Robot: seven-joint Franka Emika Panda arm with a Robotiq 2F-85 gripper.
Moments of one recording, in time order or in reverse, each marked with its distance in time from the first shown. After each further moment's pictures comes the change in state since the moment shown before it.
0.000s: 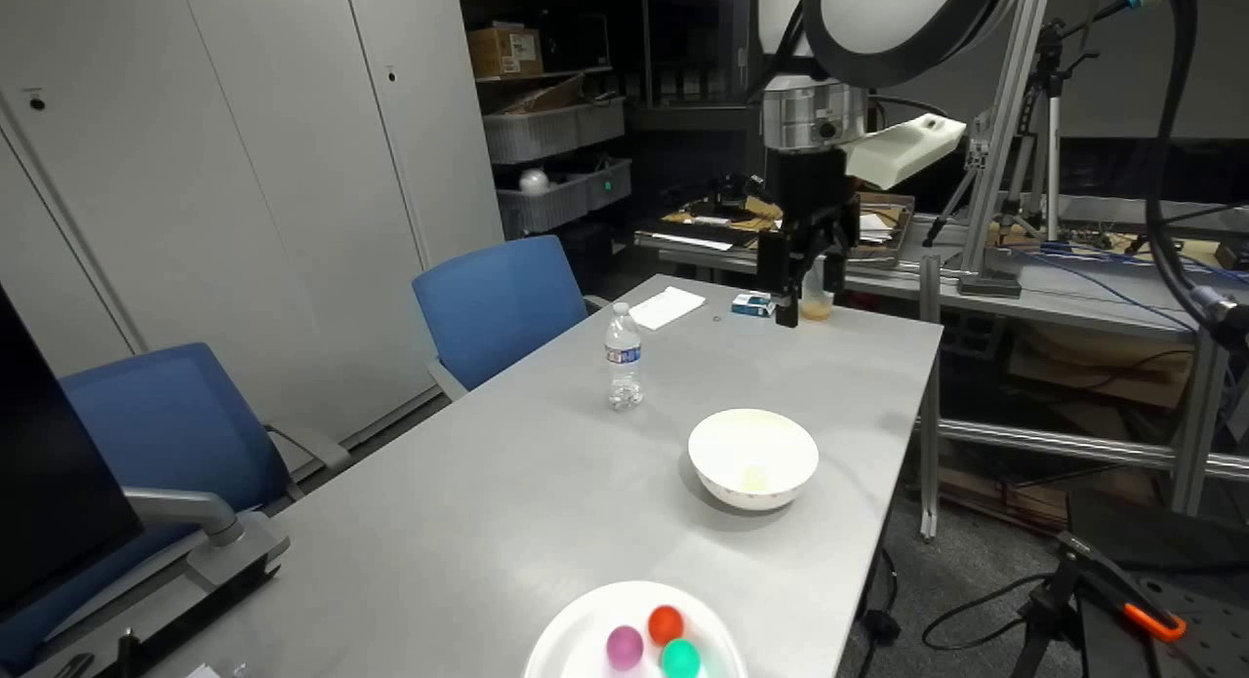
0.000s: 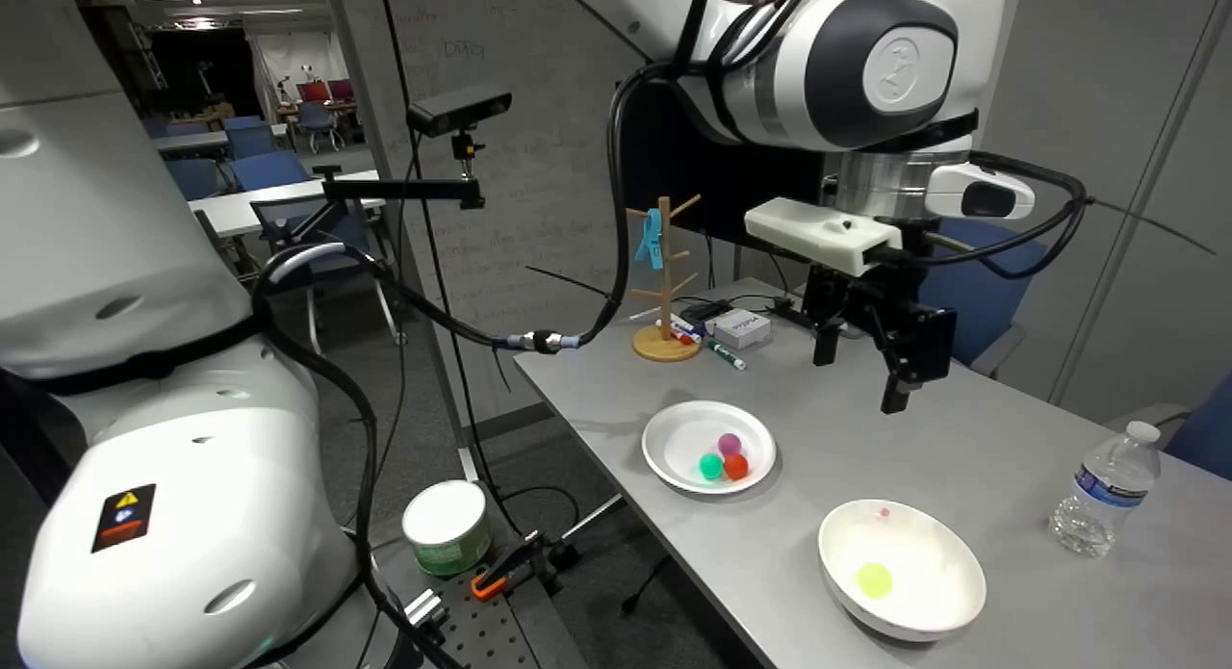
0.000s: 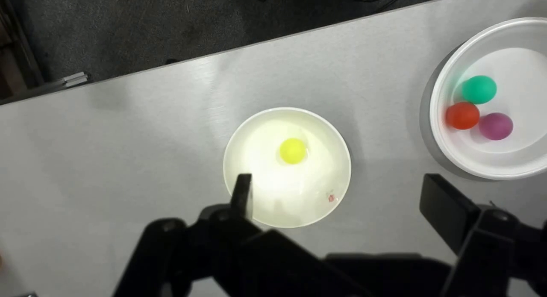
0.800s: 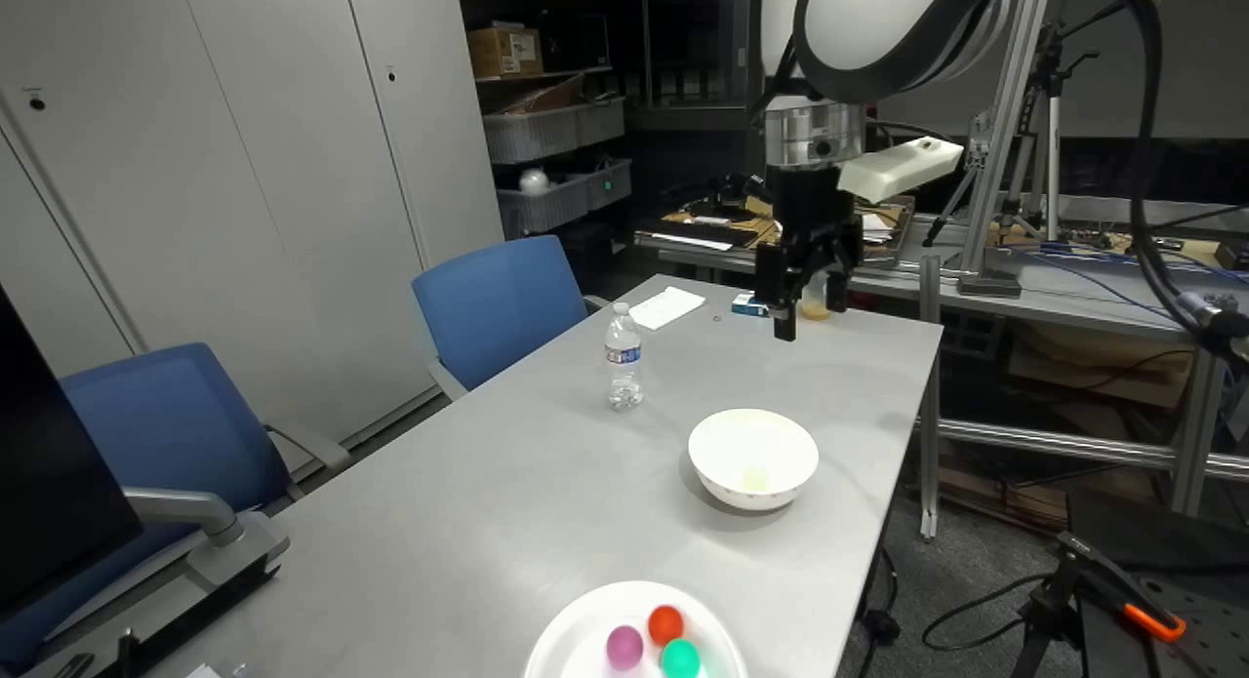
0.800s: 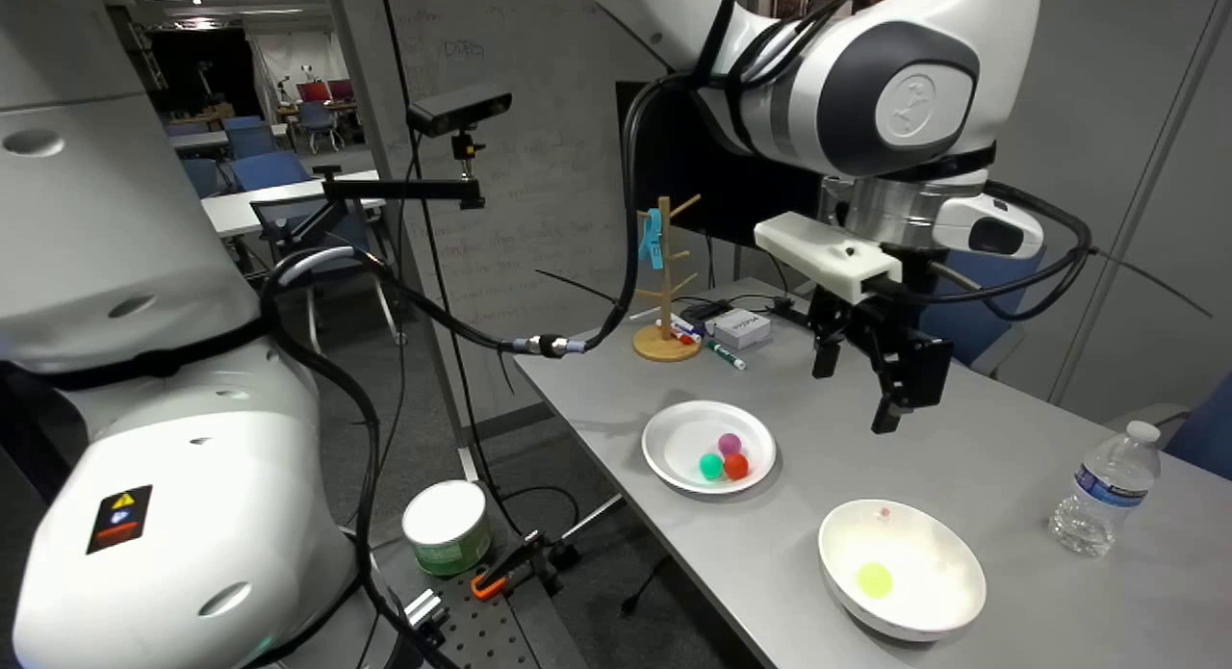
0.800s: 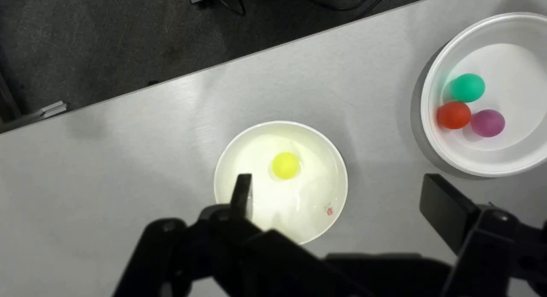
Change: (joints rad) arm -0.014 0.043 -0.015 0.005 0.082 0.002 0.000
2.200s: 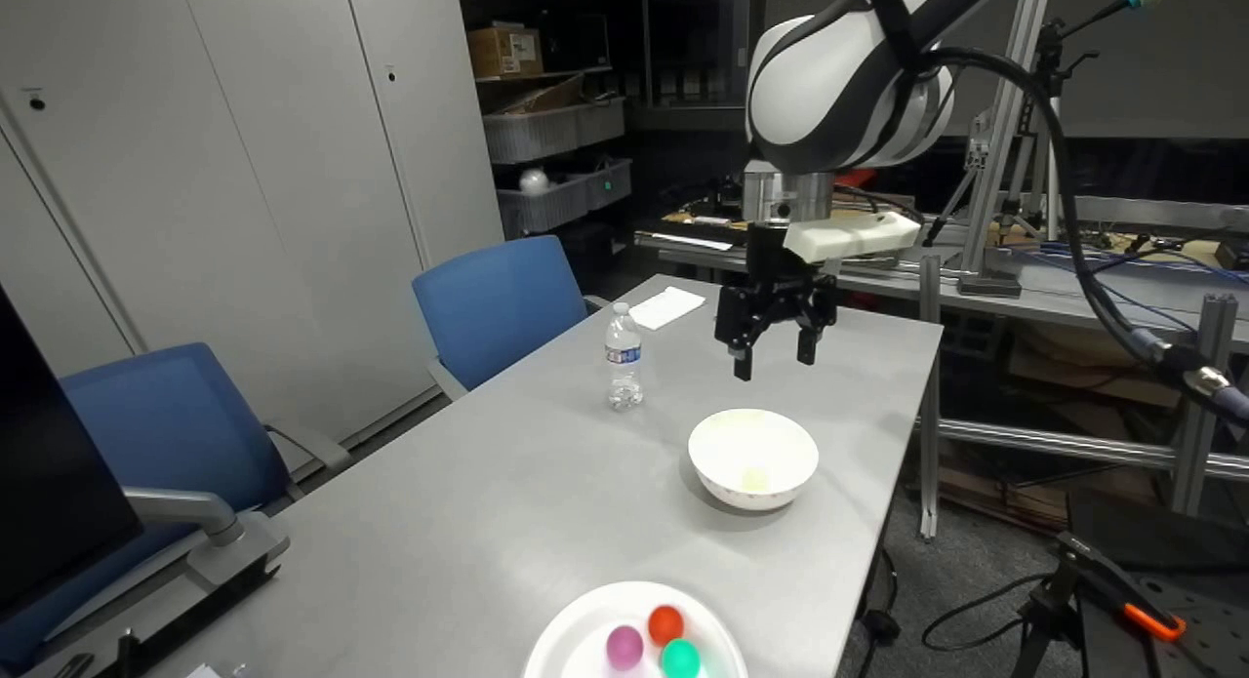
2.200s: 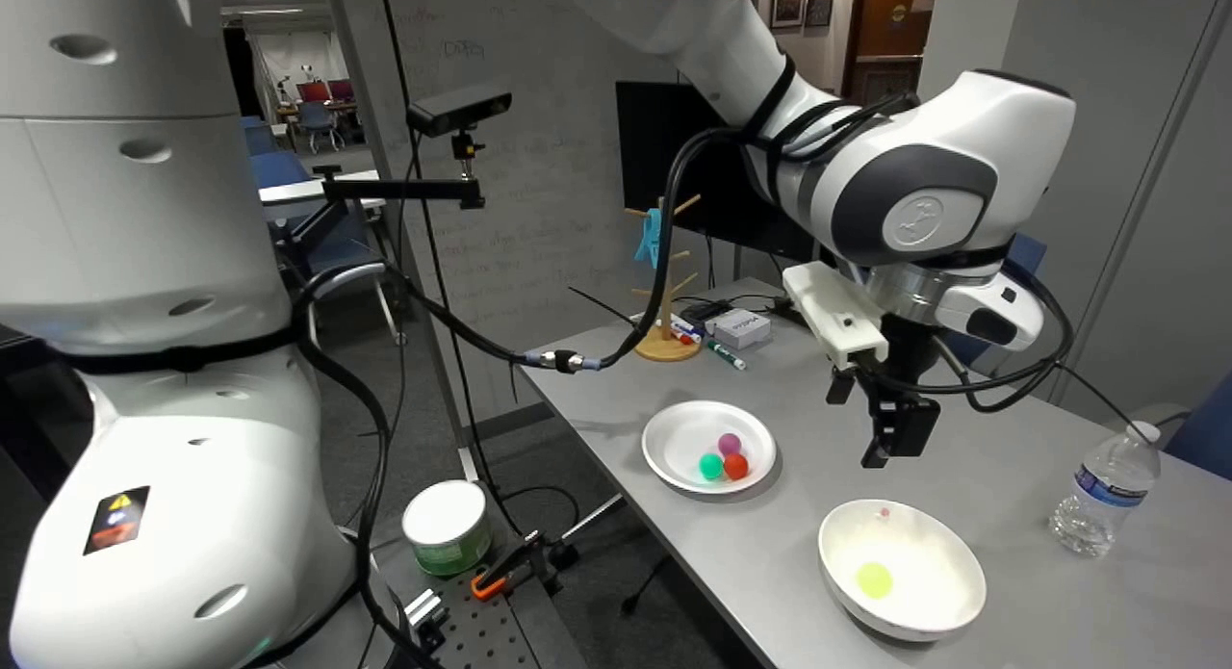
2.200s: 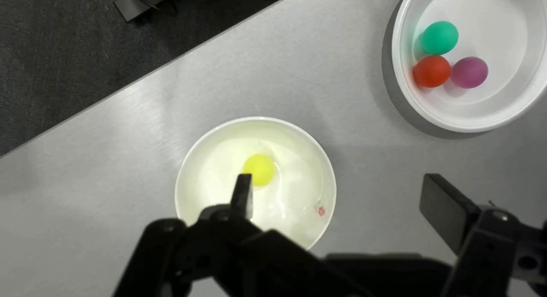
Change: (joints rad) arm -0.011 0.170 -0.008 0.033 0.192 0.134 0.050
